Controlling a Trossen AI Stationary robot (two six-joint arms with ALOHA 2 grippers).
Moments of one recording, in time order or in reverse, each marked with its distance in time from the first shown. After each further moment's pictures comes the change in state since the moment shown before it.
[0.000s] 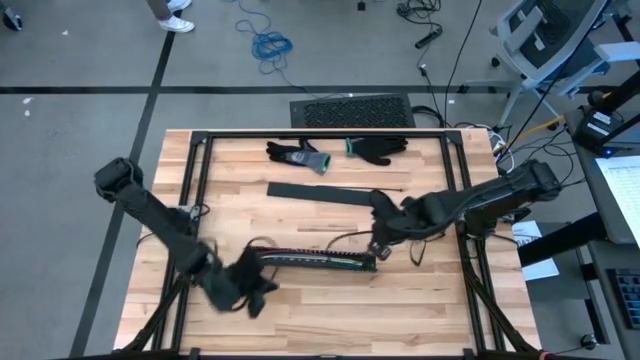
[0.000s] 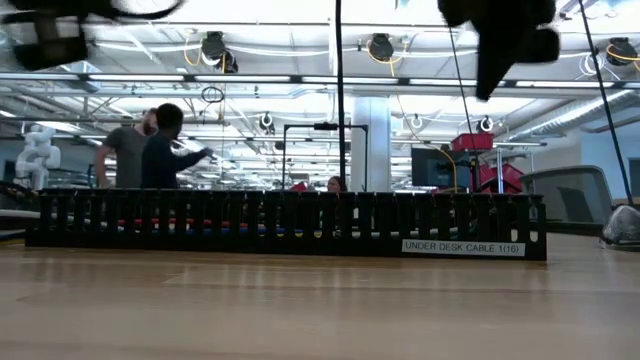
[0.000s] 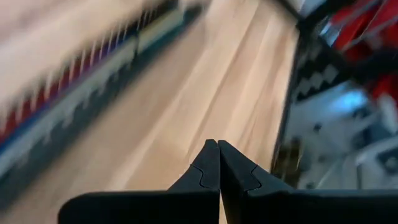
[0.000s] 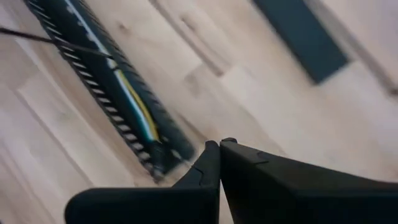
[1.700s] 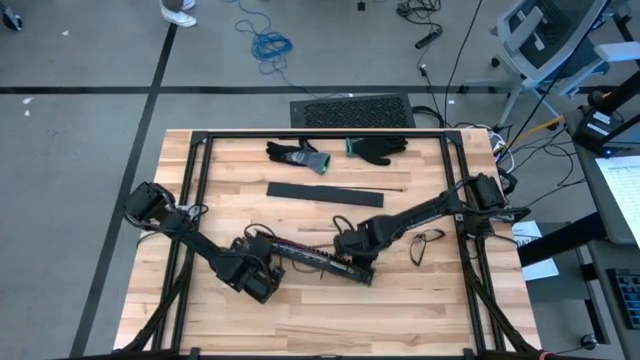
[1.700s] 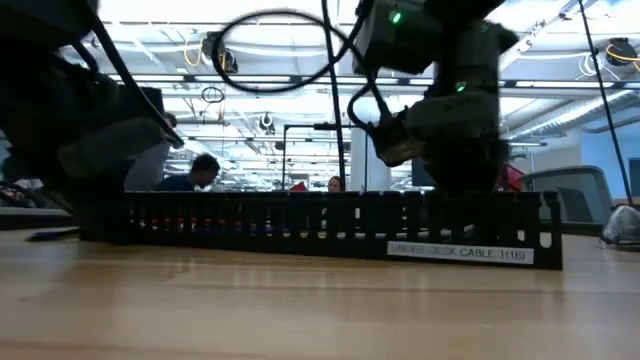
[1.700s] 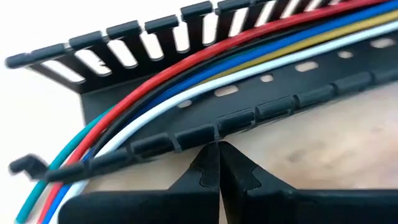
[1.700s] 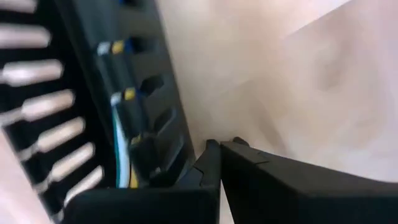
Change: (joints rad) left arm 0.193 0.415 0.002 -0.399 -0.028 -0.343; right arm -0.054 0.485 -0.053 0.389 -0.401 -0.230
